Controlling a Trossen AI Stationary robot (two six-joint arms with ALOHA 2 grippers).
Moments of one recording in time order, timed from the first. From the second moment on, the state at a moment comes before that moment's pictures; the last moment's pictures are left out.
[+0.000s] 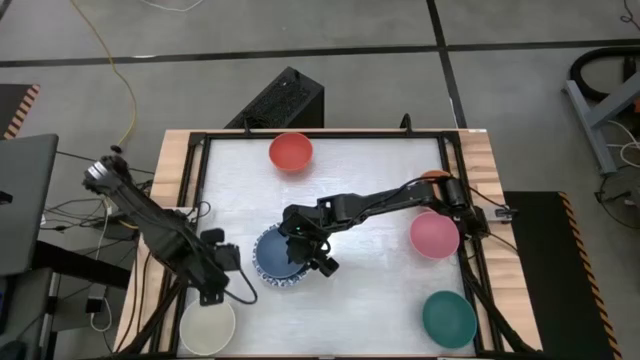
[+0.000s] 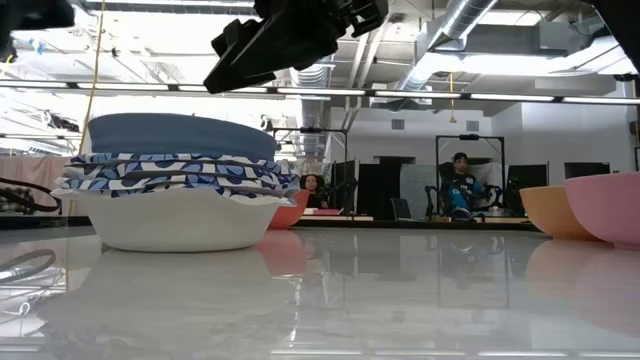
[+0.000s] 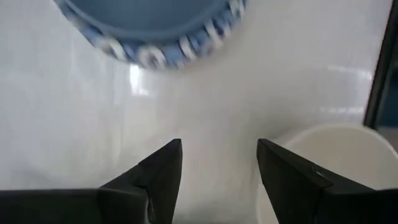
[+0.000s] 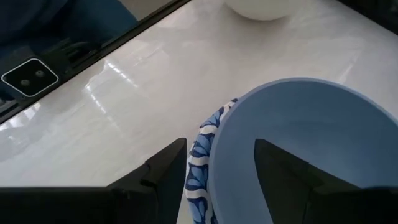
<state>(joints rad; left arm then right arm) -0.71 1.27 1.11 -1.11 -0.11 -0.86 0.10 2.08 1.81 -0.58 -0.47 -0.55</state>
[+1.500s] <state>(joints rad) -0.97 1.42 0.85 -0.87 0.02 -1.01 0.12 2.08 1.81 -0.63 -0.47 -0.52</state>
